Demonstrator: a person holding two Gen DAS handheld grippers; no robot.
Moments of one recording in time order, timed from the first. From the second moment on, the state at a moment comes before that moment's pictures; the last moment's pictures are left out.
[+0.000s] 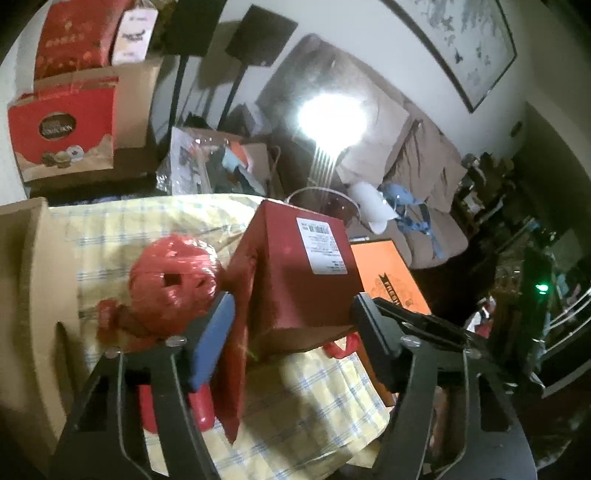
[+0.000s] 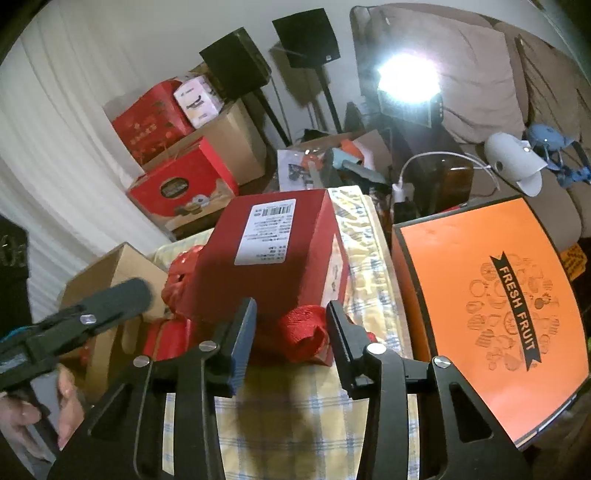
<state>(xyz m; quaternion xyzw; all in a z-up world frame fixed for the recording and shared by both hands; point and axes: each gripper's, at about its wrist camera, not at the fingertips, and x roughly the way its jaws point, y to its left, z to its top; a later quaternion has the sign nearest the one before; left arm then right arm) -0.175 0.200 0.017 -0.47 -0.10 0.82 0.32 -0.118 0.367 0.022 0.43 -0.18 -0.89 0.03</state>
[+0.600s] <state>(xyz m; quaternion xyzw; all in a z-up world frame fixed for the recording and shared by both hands) -0.189 0.226 -0.009 -0.50 -0.11 0.80 0.32 -0.122 0.374 0.015 0.42 -0.22 -0.88 0.06</state>
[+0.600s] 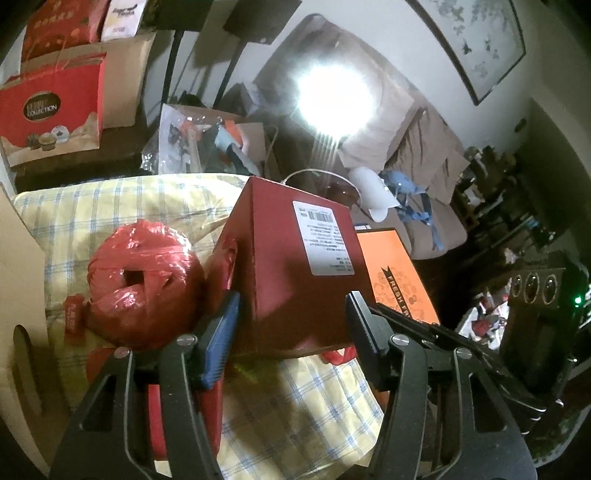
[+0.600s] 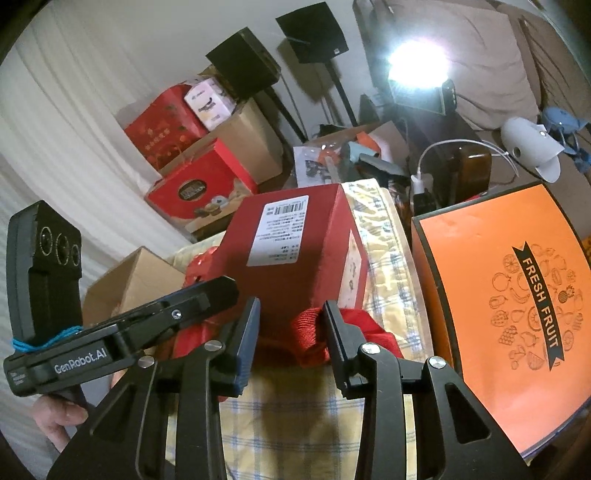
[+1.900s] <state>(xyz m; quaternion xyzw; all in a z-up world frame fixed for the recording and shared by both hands) -0.139 0.051 0.129 -0.37 -0.23 0.85 0.30 -0.088 0.214 0.177 0.31 -0.09 -0.93 0.15</state>
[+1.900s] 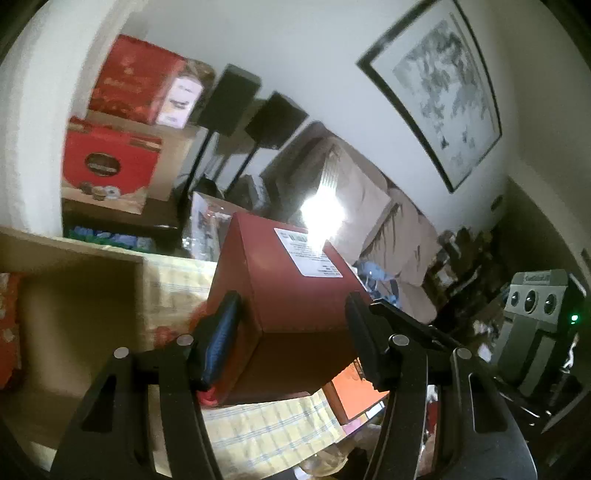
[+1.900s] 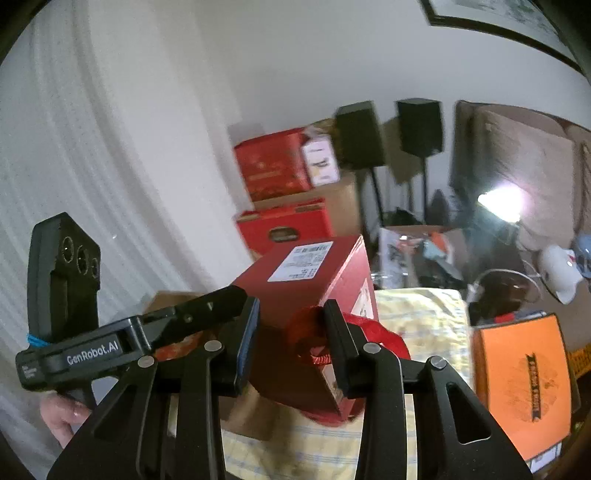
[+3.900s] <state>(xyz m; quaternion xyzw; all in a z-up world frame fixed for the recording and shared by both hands) -0.147 -0.058 -0.007 -0.47 -0.14 0.86 0.14 -0.147 0.107 0.027 0.46 -0.07 -0.86 0.21</state>
